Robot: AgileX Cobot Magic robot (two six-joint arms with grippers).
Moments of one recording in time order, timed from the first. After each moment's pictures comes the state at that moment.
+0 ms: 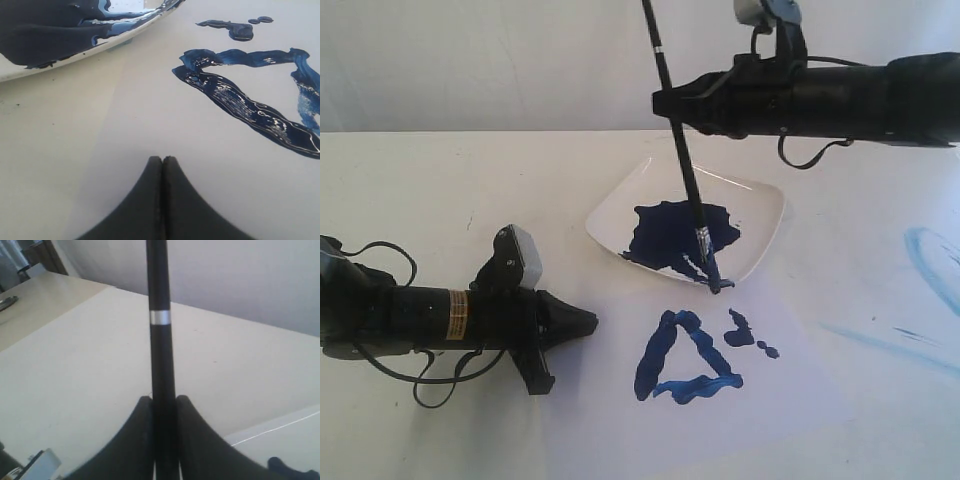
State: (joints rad) left arm -0.34 2.09 -0.79 1.10 -0.95 -0.37; right arm 0.33 1.85 -1.25 1.74 0.84 -1.74
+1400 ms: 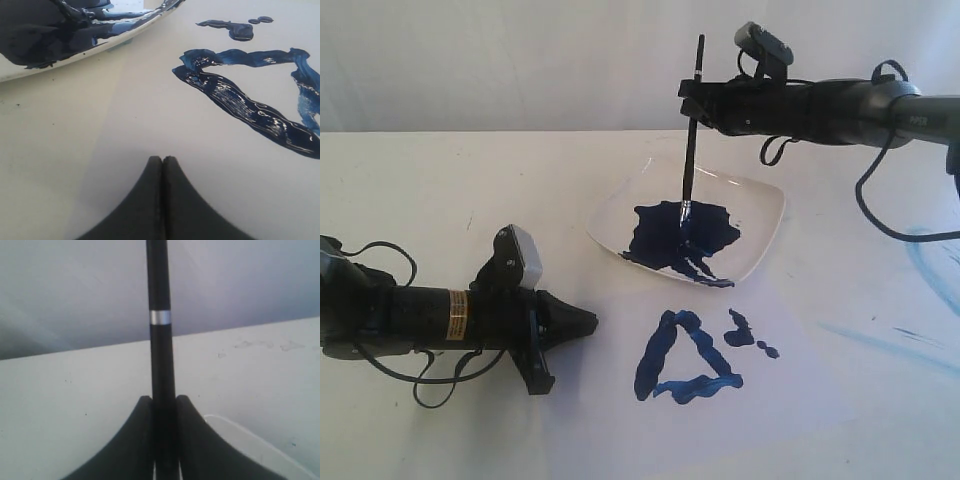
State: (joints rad) left arm -0.34 2.09 -0.79 1.10 -0.95 -0.37; right arm 0.30 2.36 -1.84 1.64 0.51 -1.24
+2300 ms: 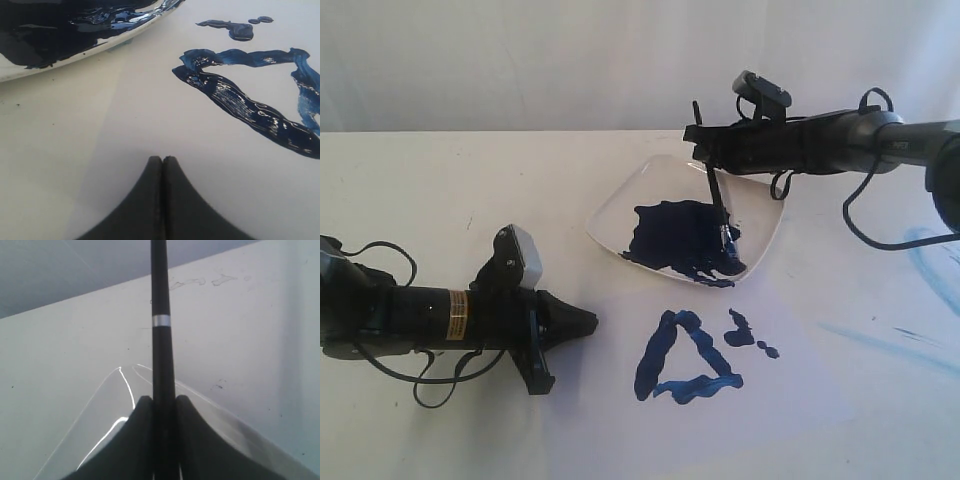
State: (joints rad) left arm -0.34 2.09 -0.79 1.10 -0.95 -0.37; right arm 0.29 2.45 -1.84 1.47 0.43 -1.09
